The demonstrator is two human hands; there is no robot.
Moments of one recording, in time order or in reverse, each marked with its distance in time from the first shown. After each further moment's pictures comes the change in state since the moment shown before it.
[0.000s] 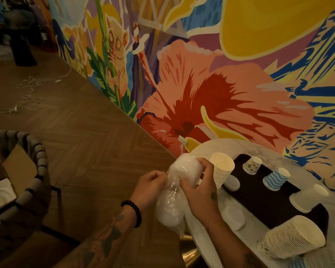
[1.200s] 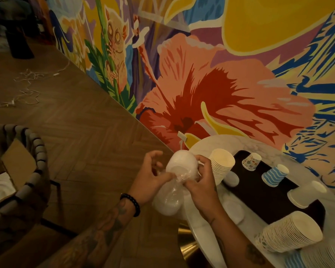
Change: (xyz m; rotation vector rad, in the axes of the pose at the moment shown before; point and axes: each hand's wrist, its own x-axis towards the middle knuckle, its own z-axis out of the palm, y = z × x) left_hand 0.010 -0.004 -0.009 0.165 -0.052 0.289; right_hand 0.003 0.003 -0.003 0.256 -0.147 0.126
